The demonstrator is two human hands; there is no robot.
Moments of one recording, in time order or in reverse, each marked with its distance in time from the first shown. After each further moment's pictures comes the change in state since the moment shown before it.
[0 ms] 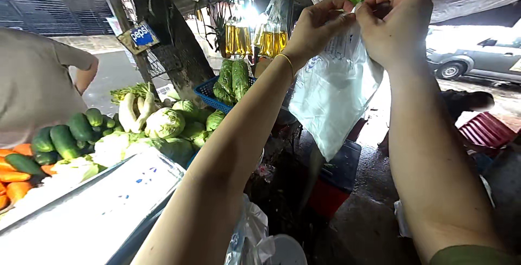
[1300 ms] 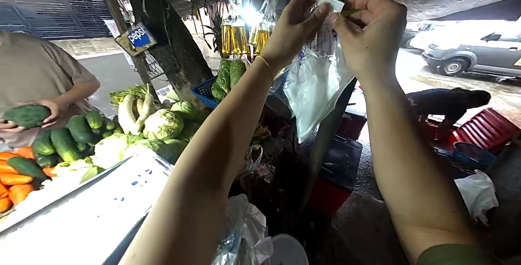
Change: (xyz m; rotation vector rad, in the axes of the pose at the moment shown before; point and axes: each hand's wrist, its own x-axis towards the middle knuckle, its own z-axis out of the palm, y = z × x) left_hand -0.008 -0.001 -0.019 -0.052 -0.024 0.016; right_hand -0.022 -0.005 0.023 0.221 0.092 0.033
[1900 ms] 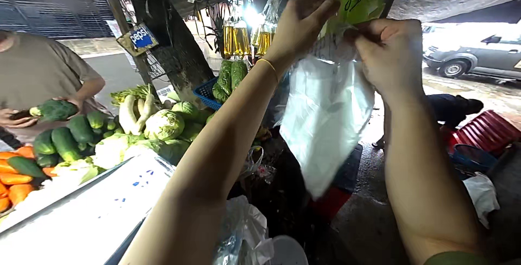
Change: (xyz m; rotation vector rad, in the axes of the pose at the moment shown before) left_hand -0.006 0.034 0.009 0.370 0.111 -0.032; right_hand -0.014 0.005 -0.028 0.009 -0.147 0.008
